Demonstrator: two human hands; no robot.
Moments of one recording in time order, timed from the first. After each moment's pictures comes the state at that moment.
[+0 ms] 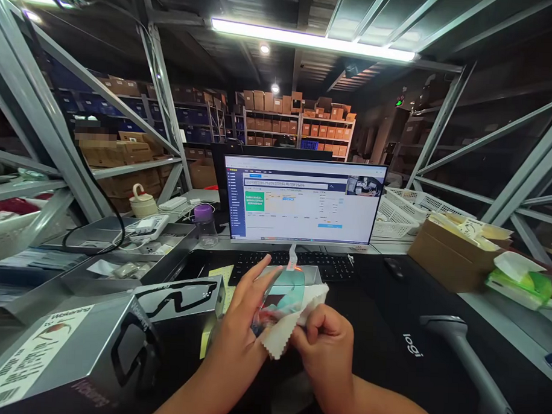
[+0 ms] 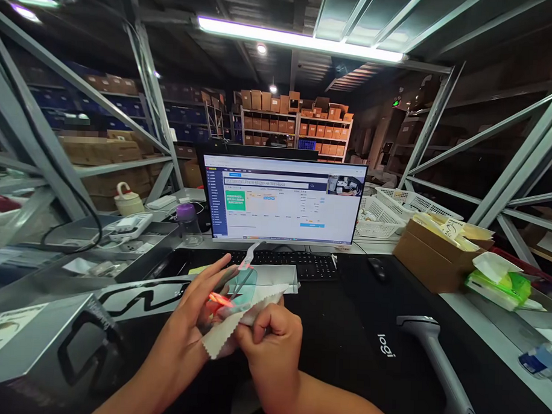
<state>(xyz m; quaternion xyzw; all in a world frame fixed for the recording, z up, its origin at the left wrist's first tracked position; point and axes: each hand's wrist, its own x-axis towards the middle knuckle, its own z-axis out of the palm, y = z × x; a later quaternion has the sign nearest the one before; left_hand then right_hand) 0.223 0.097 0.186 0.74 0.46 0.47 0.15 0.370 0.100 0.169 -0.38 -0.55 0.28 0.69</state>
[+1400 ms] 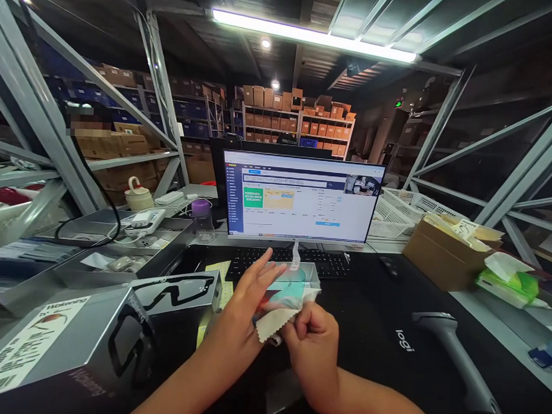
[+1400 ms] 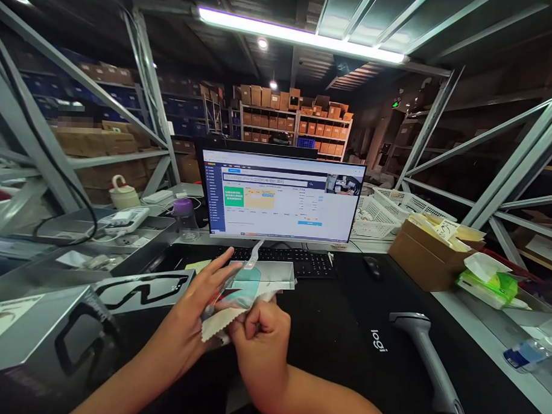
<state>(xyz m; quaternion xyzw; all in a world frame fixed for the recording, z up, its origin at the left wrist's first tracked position) 0.216 0.104 0.179 0.78 0.41 0.43 0.17 0.362 0.102 0.159 -0.36 -0.55 0.34 0.68</state>
